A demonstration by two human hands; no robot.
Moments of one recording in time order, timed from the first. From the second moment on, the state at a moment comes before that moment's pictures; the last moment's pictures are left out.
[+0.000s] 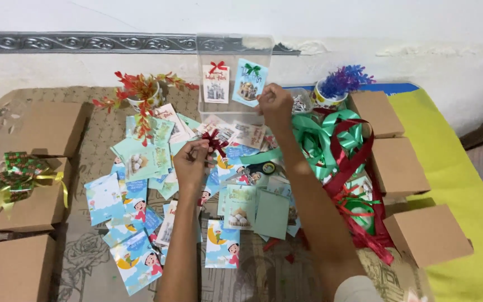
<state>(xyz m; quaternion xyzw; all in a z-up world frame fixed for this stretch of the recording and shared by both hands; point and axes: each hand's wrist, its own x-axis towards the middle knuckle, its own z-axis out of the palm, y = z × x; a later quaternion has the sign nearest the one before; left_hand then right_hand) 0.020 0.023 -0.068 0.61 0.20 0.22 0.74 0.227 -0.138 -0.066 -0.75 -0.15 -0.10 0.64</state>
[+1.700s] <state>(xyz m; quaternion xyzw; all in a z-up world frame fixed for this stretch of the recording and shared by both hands) 0.025 0.045 -0.090 0.56 0.24 0.28 0.75 0.286 -0.126 -0.116 -0.83 -0.26 -0.31 0.38</state>
